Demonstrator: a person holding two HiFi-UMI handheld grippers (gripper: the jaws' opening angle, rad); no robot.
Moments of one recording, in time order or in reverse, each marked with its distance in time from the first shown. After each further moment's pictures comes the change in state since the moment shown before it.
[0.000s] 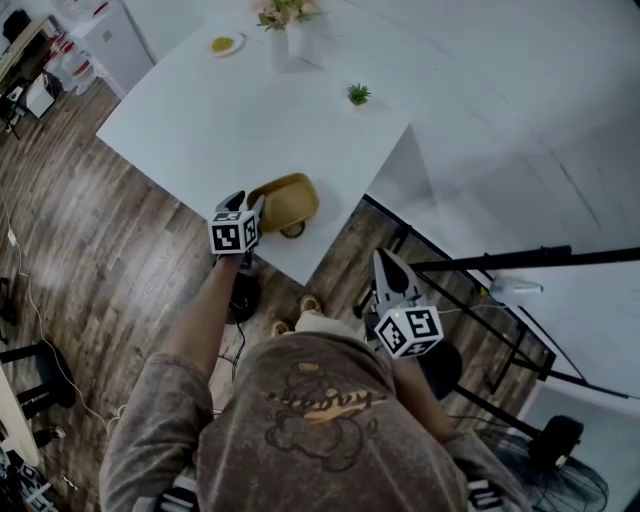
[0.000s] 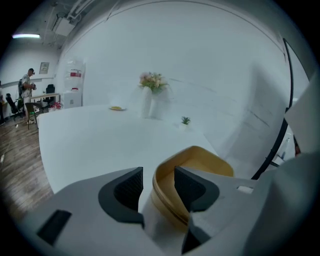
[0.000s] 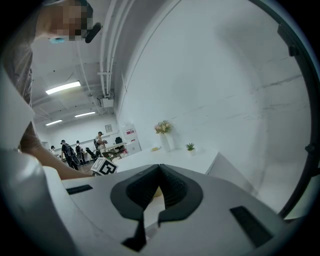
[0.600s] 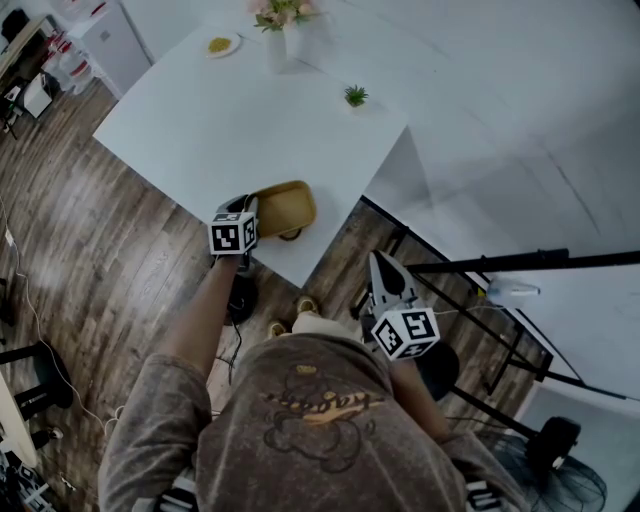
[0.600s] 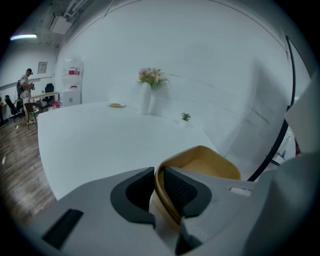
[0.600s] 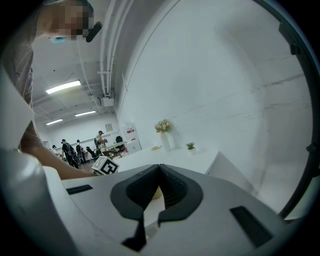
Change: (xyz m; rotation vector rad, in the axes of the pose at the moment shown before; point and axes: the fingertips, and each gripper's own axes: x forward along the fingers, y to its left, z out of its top) left arm 0.005 -0.003 -0.006 0.005 0.045 0.011; right arm 0.002 -0.002 -0.004 -0.006 0.008 0.010
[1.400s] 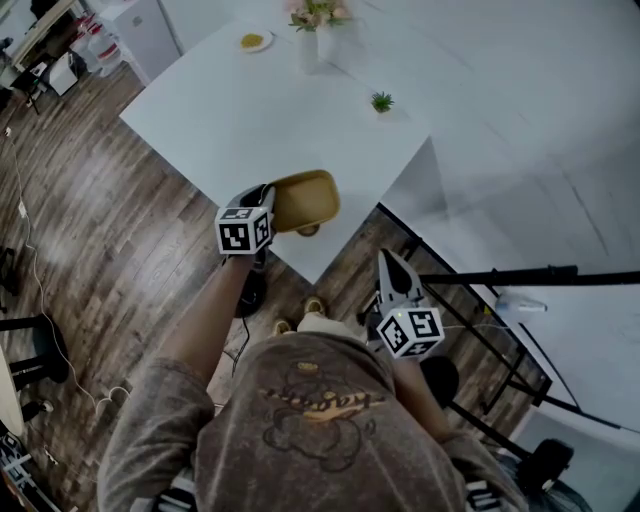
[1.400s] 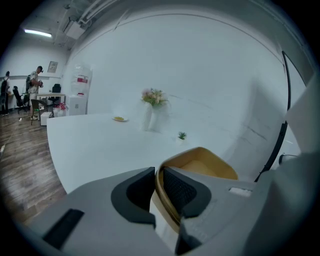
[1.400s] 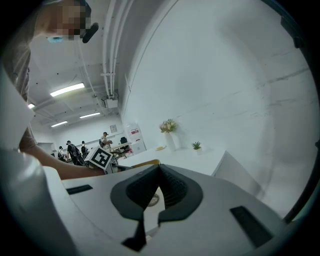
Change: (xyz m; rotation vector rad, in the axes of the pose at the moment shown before) left arm -0.057 -0.017 0.041 -0.065 -0.145 -0.005; right arm 0.006 0.013 0.000 0.003 0.000 0.050
